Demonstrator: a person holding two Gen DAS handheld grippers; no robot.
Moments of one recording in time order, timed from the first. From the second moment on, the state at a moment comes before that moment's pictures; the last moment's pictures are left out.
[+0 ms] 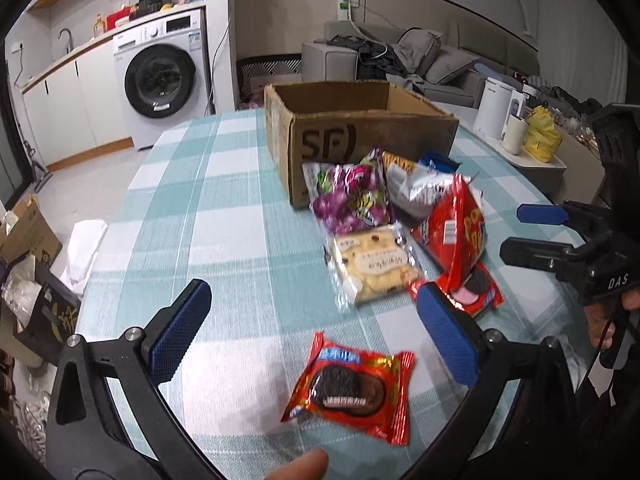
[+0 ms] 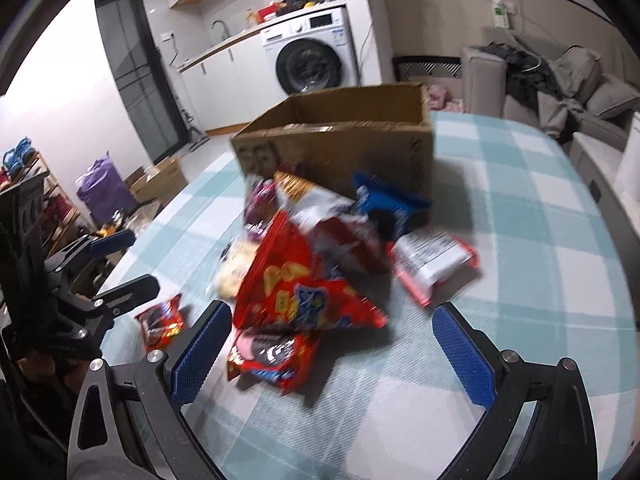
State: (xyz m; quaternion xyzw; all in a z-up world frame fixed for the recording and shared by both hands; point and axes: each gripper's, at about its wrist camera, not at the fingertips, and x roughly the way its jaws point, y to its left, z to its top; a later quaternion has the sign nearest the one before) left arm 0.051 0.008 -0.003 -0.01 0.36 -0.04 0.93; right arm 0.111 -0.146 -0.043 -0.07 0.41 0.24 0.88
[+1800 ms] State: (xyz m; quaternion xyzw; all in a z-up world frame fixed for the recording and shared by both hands) left arm 0.050 -0.009 -0.059 0.01 0.43 -0.09 0.90; right arm 0.099 -0.094 -0.101 -0.14 0.44 0.27 0.84
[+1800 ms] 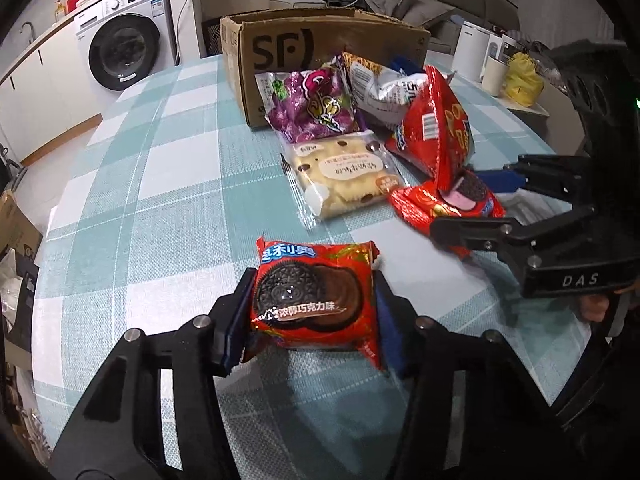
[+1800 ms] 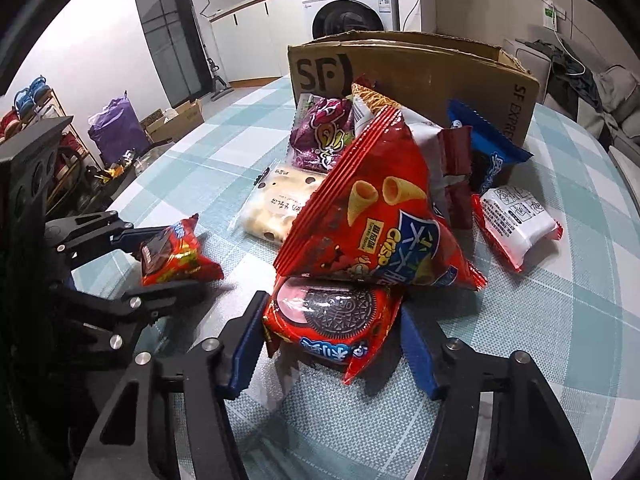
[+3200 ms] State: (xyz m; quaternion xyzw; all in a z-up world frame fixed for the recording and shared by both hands) left arm 0.071 -0.003 -0.005 -0.02 0.36 -0.07 0.93; right arm 0.076 -0.148 -0.036 -0.11 0.37 0.27 0.88
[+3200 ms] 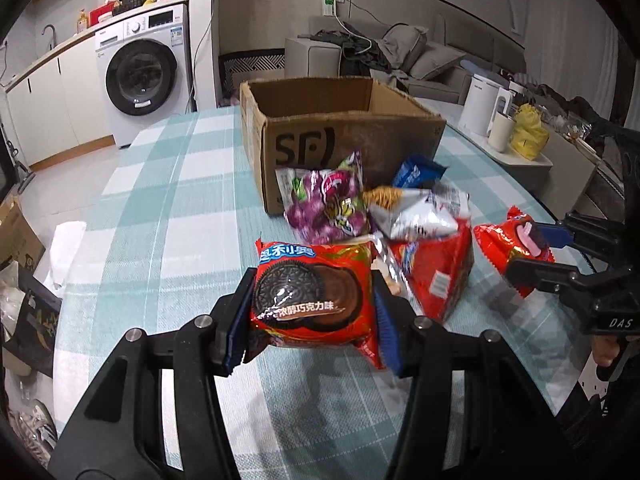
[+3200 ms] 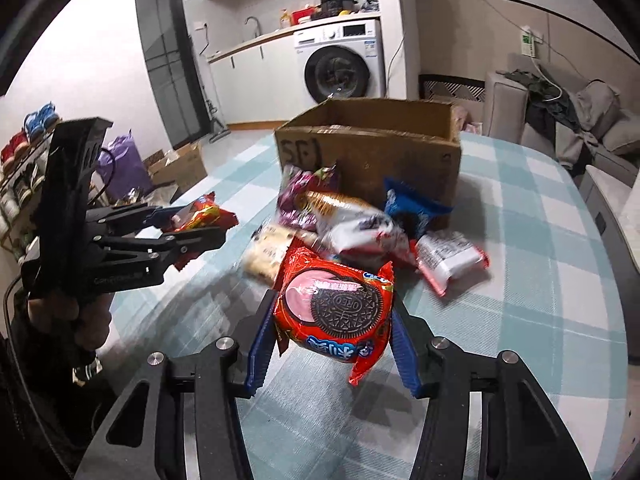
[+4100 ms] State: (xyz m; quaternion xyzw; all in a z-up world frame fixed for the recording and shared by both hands) left arm 0.121 0.001 0.043 -0.03 0.31 -0.06 0.95; right arm 0.128 -0.151 0.015 -0.07 0.32 0.24 0.91
